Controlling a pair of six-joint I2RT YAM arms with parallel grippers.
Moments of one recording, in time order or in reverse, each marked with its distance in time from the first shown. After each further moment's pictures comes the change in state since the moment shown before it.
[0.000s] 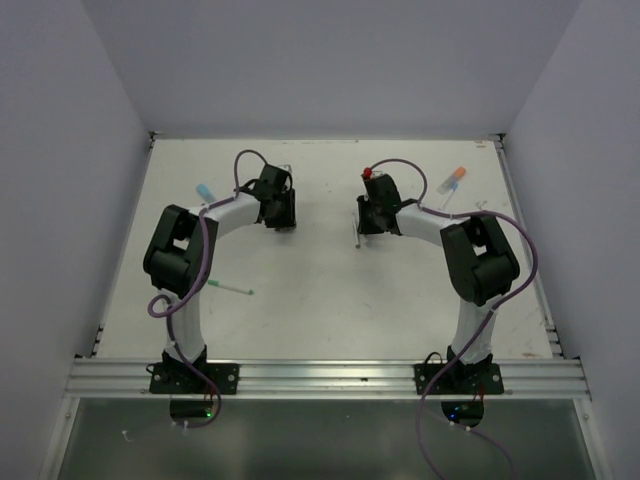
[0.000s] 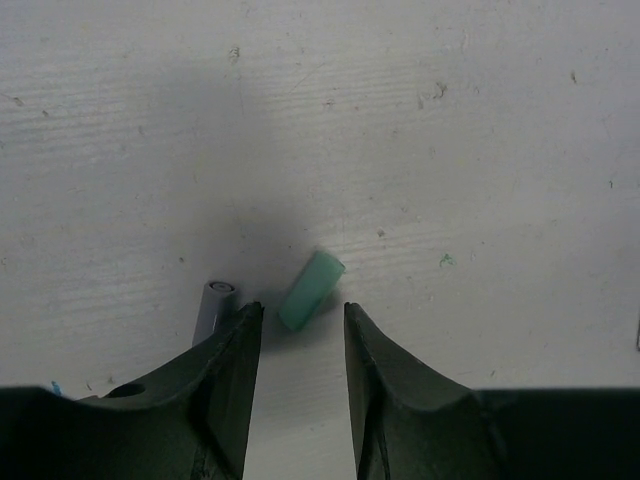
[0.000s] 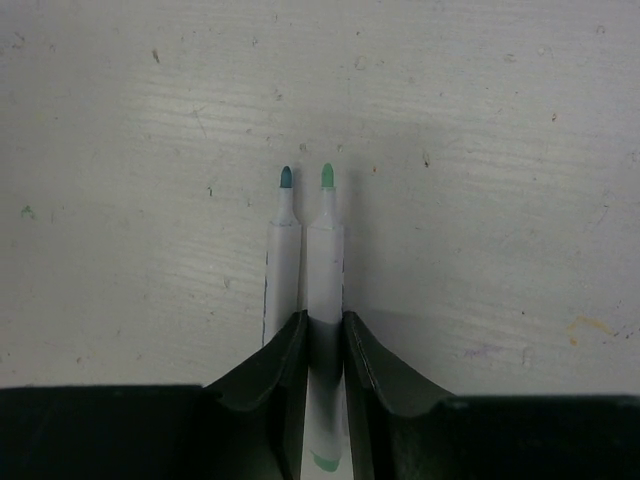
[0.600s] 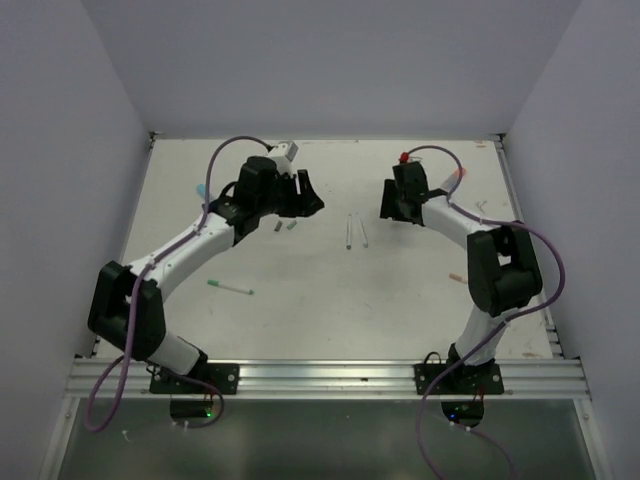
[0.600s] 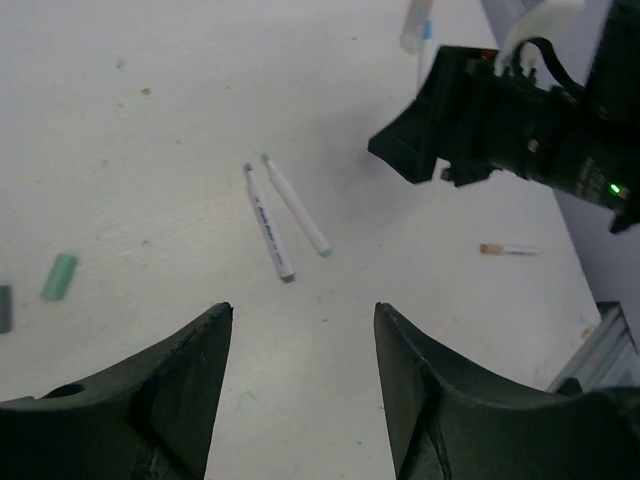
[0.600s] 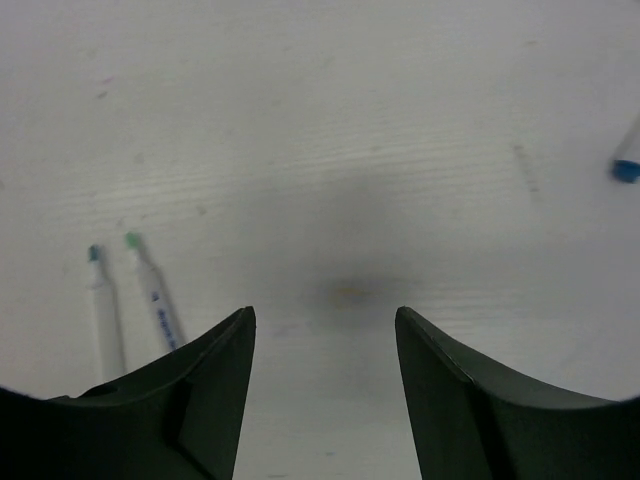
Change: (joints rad) left arm -0.090 -0.436 -0.135 0.135 0.188 -0.068; right arm -0.114 -0.121 0.000 -0.100 0.150 0.035
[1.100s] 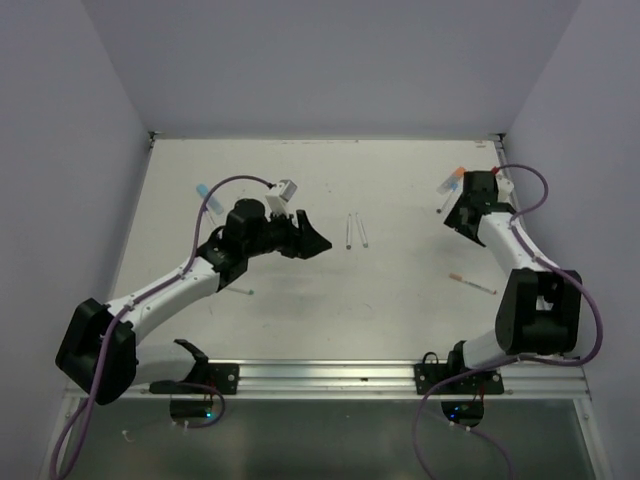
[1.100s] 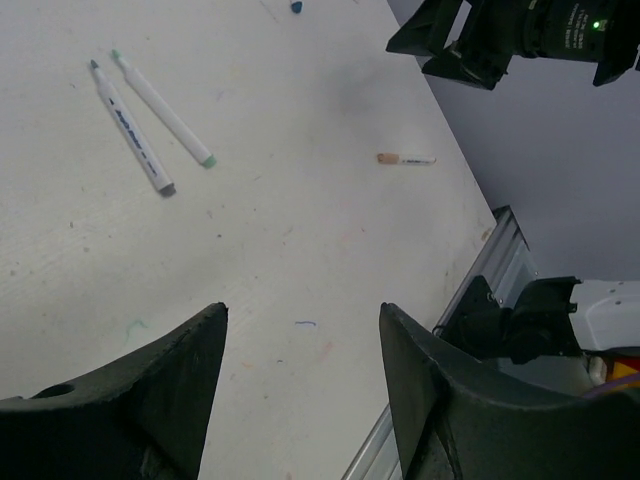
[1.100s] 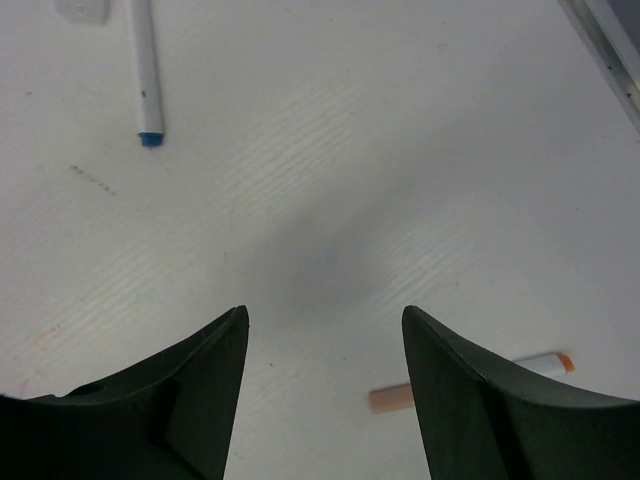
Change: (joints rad) left arm -0.099 -0.280 -0.365 0.248 0.191 -0.117; right arm -0.339 -0.283 -0.145 -0.217 0.185 0.138
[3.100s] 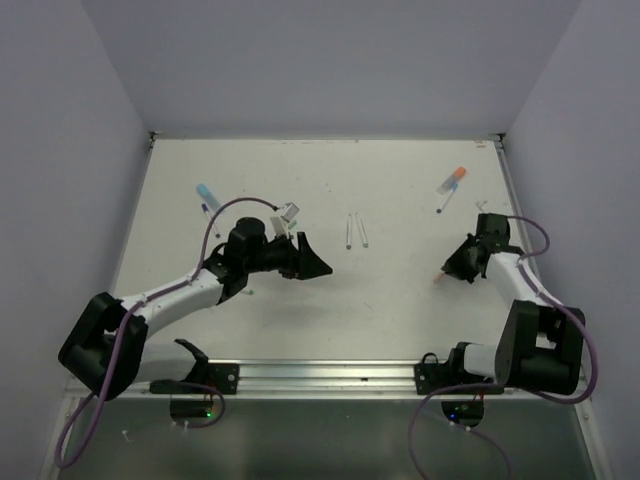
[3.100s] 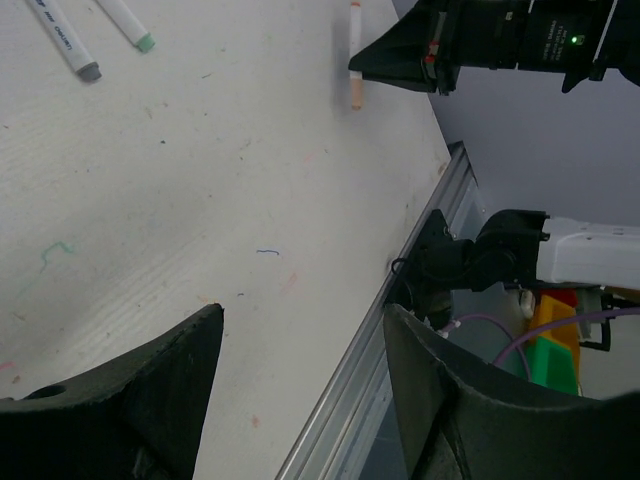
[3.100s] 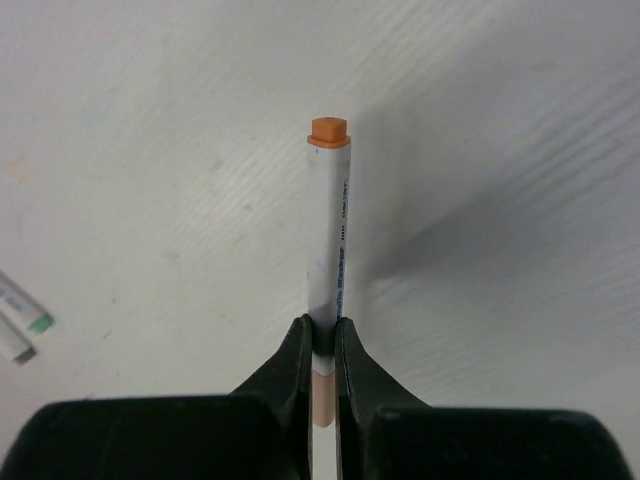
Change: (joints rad) left arm -0.001 -0.021 -0.219 0.166 0.171 -0.110; right arm -0.177 -0.206 -0.370 0.012 -0.424 0.151
